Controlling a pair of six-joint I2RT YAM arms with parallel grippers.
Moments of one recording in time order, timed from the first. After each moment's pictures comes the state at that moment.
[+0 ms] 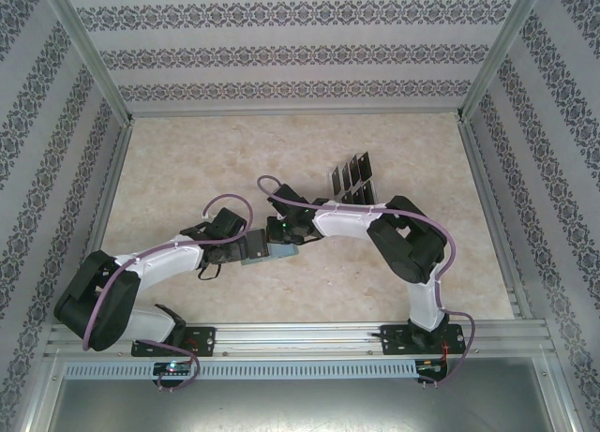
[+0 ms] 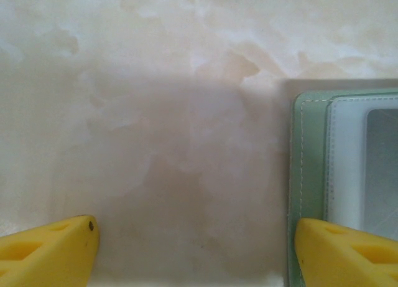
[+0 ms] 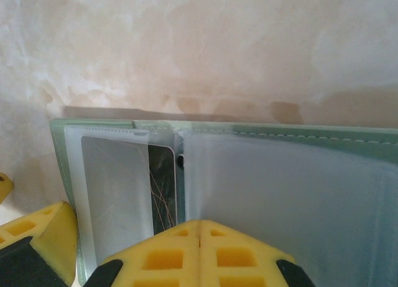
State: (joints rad) left arm -0.51 1.35 0.58 -0.44 -0.23 -0.70; right arm 0.85 1.99 1.22 -0.27 -0.23 0.82
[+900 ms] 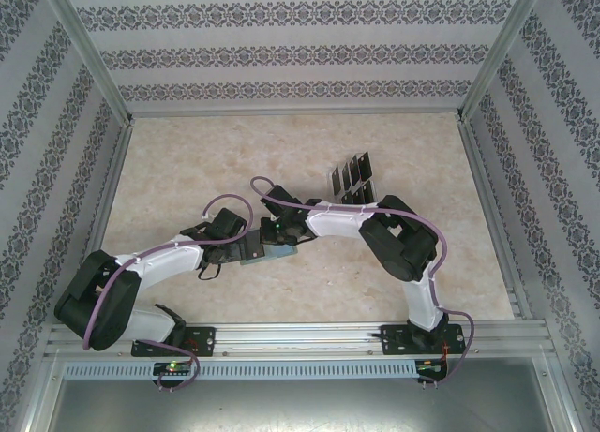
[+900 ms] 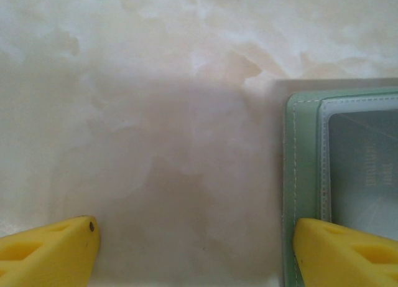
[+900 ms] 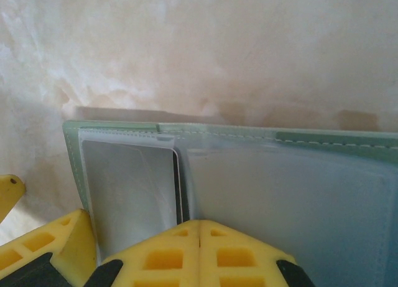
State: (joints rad) left arm -0.51 1.36 0.58 -0.43 -0.23 -0.70; right arm 0.87 2.03 1.27 -0.26 -0.25 0.83
